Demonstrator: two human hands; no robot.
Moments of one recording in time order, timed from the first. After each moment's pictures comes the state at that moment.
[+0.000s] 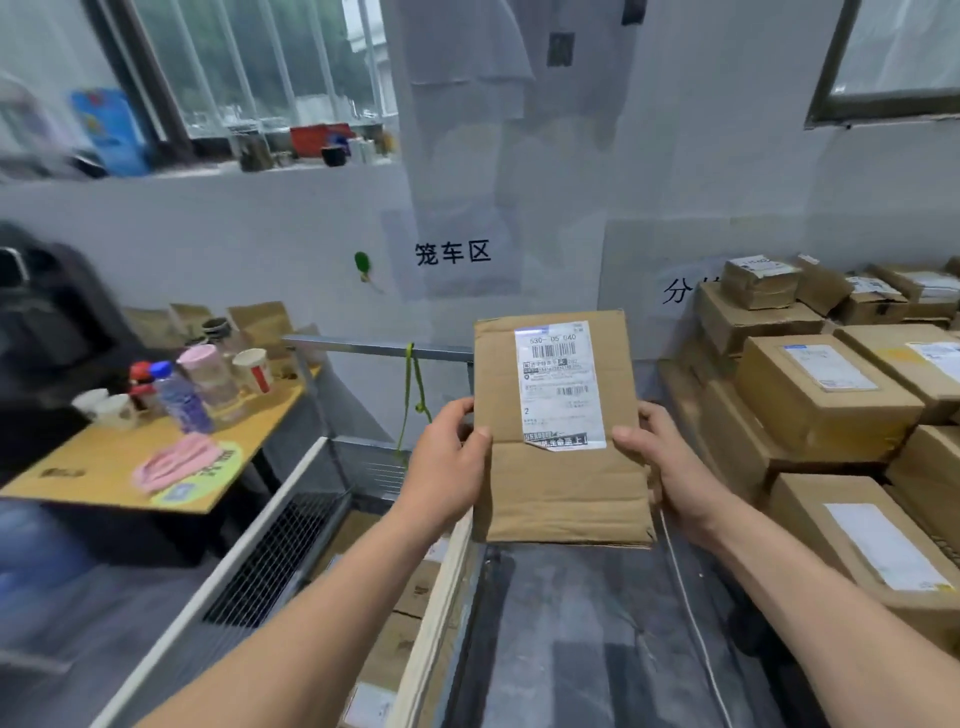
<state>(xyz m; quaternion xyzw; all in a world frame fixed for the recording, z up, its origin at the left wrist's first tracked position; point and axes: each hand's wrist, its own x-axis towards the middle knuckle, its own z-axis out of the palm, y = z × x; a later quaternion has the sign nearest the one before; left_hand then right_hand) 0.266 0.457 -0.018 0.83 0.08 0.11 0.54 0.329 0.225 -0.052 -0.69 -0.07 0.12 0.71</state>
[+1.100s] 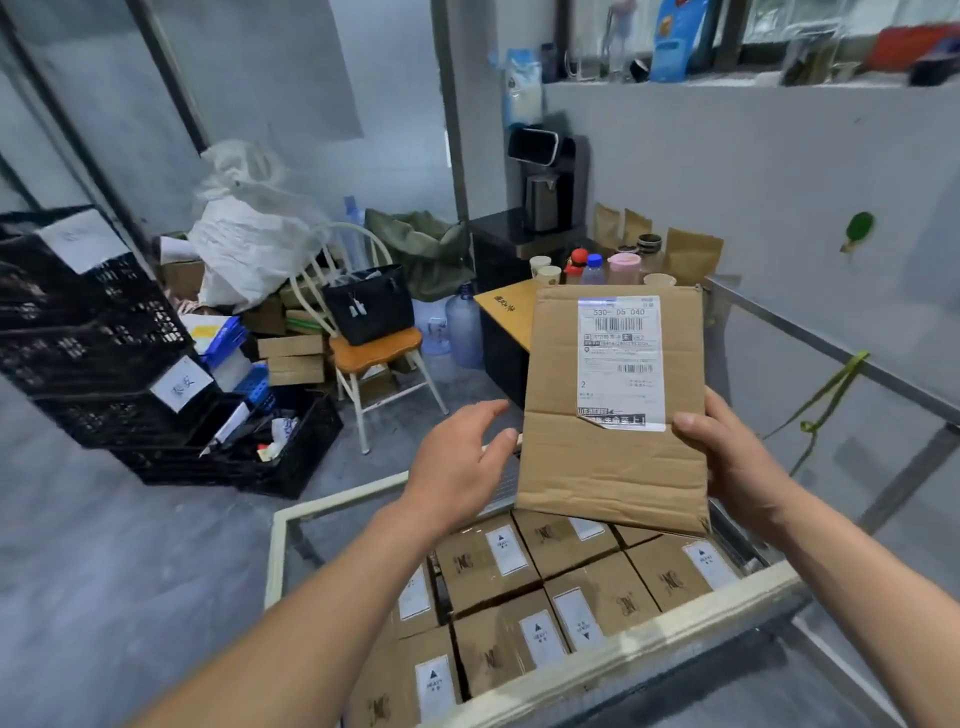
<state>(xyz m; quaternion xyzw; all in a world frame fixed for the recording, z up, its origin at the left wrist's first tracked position) 0.044 0.615 -0.045 0.84 0.43 0.24 0.22 0.312 0.512 -0.069 -0.56 -0.37 0.45 0.59</state>
